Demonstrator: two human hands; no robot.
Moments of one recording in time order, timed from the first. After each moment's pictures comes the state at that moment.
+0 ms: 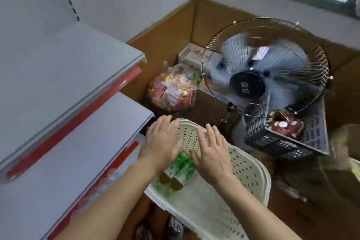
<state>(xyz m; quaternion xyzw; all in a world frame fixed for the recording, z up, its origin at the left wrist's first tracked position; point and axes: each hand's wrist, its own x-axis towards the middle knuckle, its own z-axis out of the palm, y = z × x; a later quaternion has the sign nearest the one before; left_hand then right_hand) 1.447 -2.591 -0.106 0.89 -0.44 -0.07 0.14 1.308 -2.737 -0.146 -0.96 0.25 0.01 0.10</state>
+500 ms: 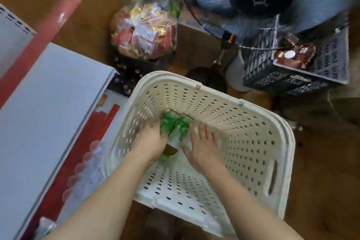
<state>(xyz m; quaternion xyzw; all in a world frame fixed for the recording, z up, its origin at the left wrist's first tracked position) 1.438 -2.611 -0.322 0.87 -0.29 -0.39 0.03 1.264 -2.719 -0.352 -0.88 0.35 0.25 0.19</state>
